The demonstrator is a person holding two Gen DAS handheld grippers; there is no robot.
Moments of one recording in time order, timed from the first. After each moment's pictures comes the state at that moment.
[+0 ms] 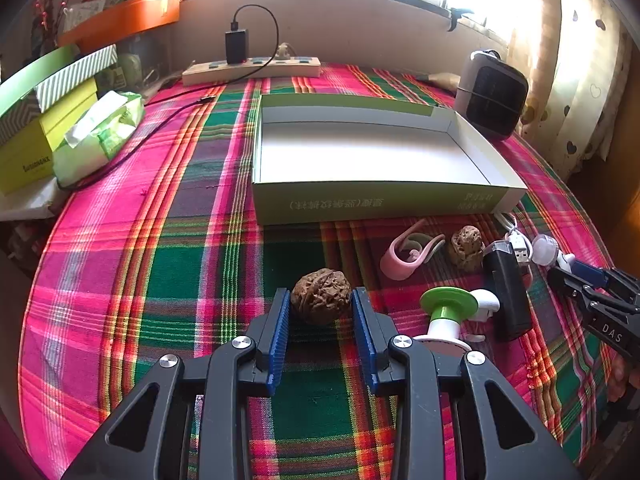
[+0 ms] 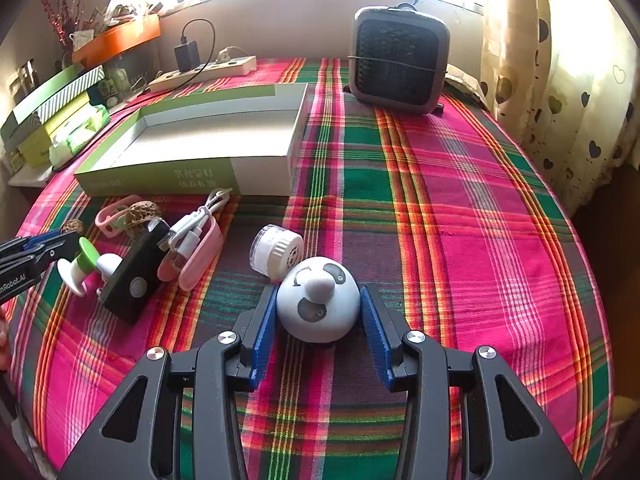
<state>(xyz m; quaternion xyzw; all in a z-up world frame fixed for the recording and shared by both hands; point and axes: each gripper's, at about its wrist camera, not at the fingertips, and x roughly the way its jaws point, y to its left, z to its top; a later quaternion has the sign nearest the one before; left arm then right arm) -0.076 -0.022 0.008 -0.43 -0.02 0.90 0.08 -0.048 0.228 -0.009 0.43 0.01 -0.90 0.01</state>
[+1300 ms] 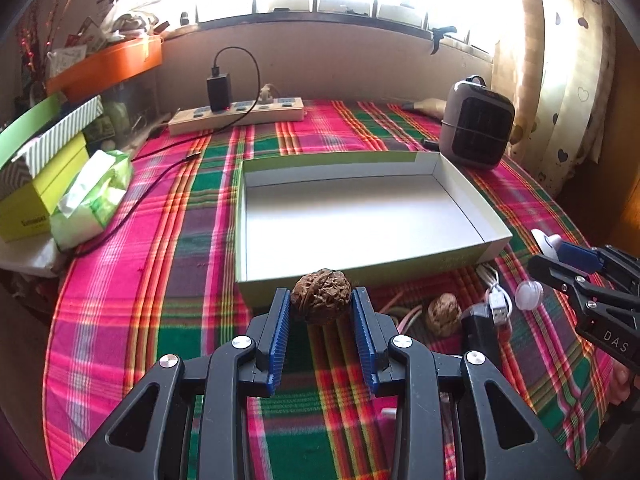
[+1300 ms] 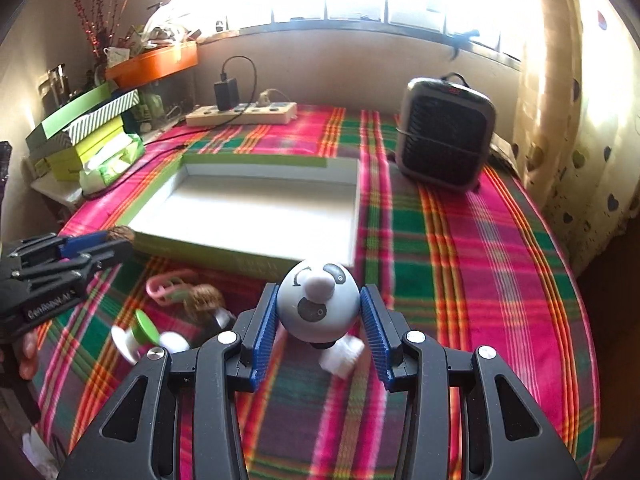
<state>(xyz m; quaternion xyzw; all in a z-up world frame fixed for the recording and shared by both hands) -0.103 -0.006 0.043 -0.39 0.01 0.92 0.09 -0.075 0.192 0.035 0.38 0.03 -0.92 0.06</state>
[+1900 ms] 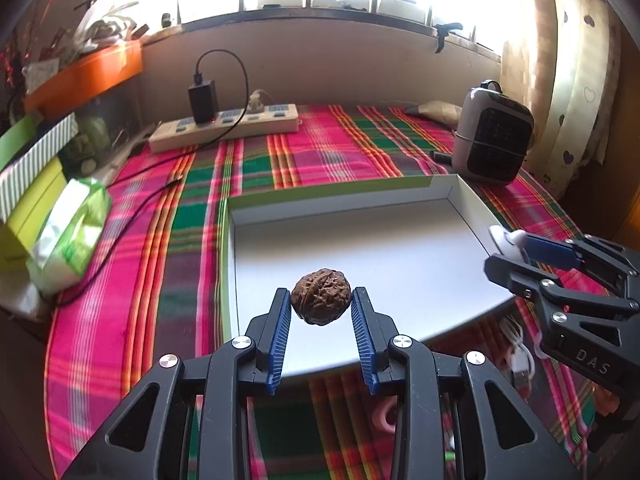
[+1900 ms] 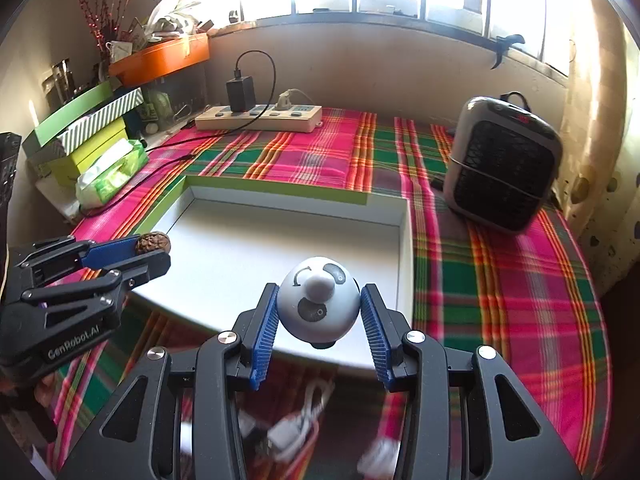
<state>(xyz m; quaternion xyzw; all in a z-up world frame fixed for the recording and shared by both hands) -0.159 0.000 0.045 -0.39 0.02 0.91 0.10 -0.142 0.164 0.033 0.39 0.03 -0.91 0.10</state>
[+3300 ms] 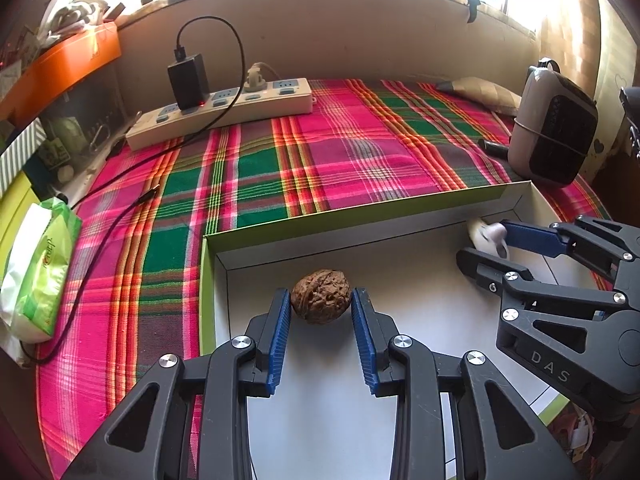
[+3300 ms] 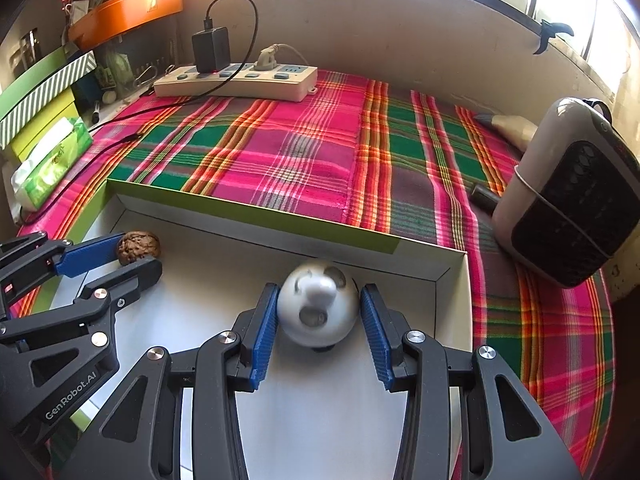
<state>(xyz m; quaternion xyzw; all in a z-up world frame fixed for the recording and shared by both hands) -0.241 0.004 0.014 -0.44 0.04 0.90 0.08 -0.240 0.140 -0.005 0.45 0.08 -0.89 0.07</state>
